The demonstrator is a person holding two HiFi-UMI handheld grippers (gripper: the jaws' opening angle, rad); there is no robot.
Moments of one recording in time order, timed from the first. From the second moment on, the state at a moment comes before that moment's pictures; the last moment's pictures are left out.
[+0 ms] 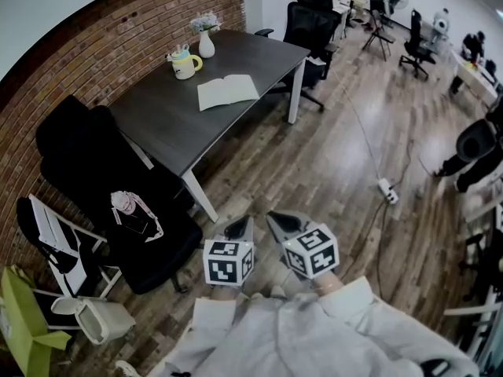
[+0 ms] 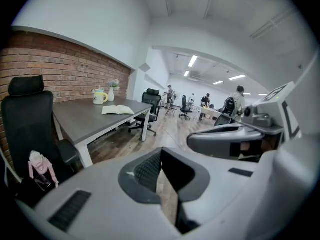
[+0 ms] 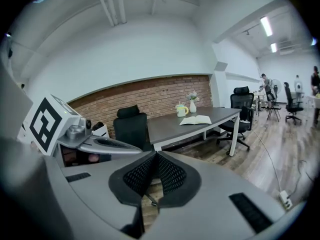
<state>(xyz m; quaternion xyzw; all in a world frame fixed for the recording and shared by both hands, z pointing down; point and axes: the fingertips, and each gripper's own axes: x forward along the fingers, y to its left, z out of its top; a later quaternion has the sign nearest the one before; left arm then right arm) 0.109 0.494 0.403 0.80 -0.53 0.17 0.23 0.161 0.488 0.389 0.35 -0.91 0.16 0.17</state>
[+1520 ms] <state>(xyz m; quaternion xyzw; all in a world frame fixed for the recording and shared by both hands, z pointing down) 0.105 0.309 0.420 0.80 -0.52 0.17 0.24 0.168 0.309 0.402 0.37 -0.90 0.19 0.14</state>
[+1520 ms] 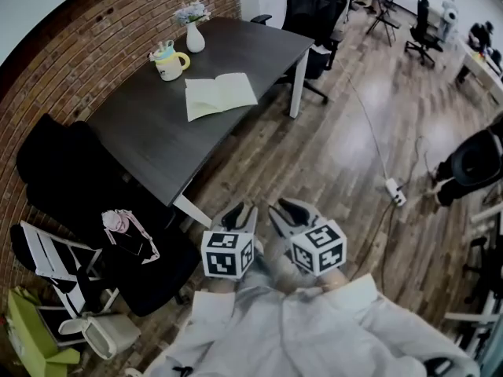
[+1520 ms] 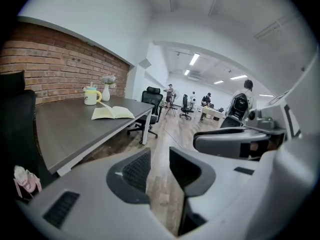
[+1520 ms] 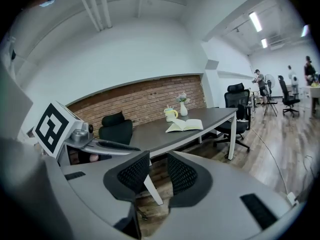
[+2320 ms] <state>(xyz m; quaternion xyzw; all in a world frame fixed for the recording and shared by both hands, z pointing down) 0.021 0.109 0.413 0.82 -0.49 0.18 0.22 0.082 0.112 0.402 0.39 -0.89 0.19 0.15</state>
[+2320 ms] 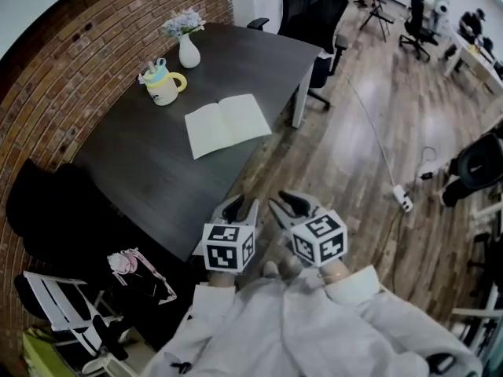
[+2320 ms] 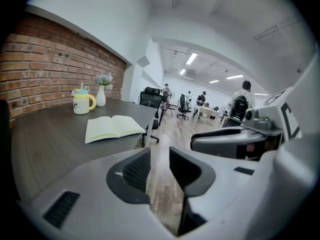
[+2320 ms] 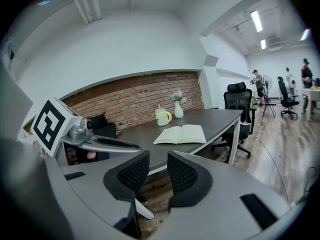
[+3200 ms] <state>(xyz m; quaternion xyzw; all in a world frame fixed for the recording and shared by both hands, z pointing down) -0.013 0.039 0.442 0.80 -0.52 0.18 0.26 0.073 0.023 0.432 0.39 -0.88 0.20 0.18</state>
